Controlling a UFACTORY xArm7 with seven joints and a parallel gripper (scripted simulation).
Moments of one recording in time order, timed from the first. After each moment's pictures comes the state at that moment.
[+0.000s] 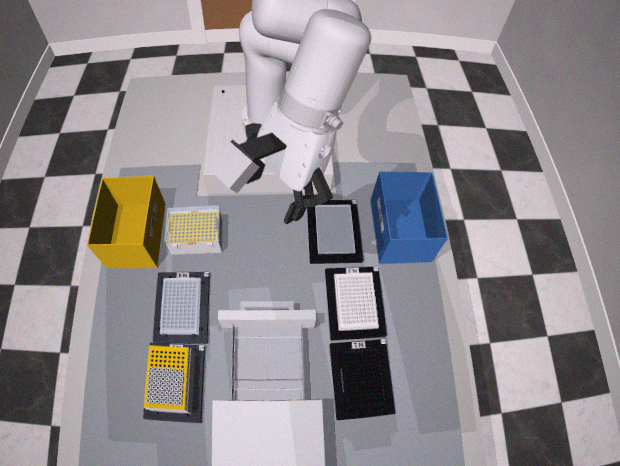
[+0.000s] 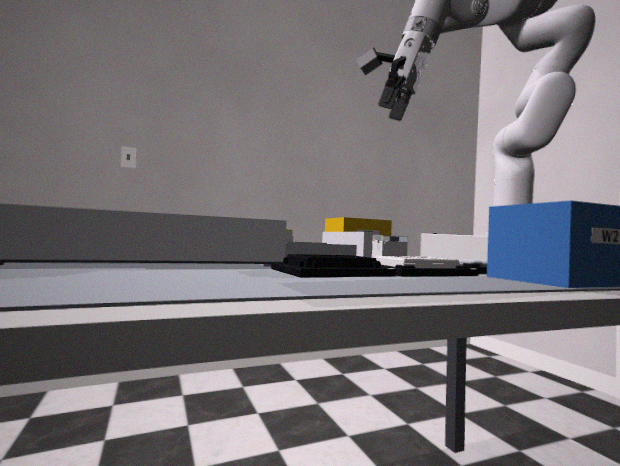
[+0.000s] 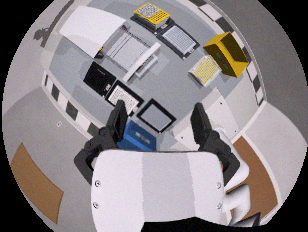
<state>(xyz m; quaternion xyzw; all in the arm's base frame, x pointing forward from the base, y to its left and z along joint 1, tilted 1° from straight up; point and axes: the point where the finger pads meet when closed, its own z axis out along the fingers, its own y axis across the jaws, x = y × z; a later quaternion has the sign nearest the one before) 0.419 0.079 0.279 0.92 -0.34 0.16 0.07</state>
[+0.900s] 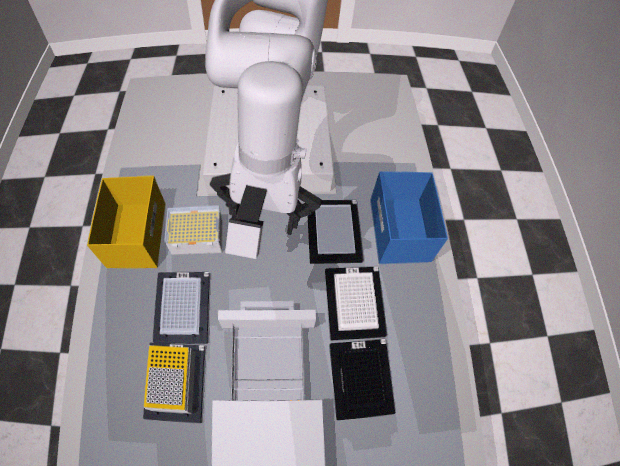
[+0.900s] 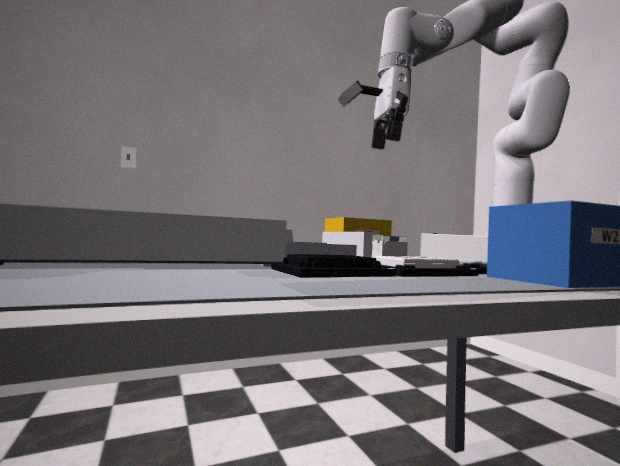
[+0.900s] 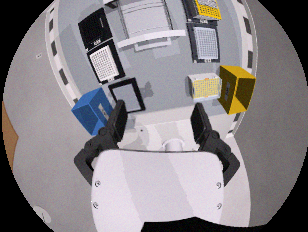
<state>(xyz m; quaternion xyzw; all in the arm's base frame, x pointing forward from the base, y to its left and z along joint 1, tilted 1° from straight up) 0.423 0.065 0.211 1.00 -0.04 0.04 0.01</state>
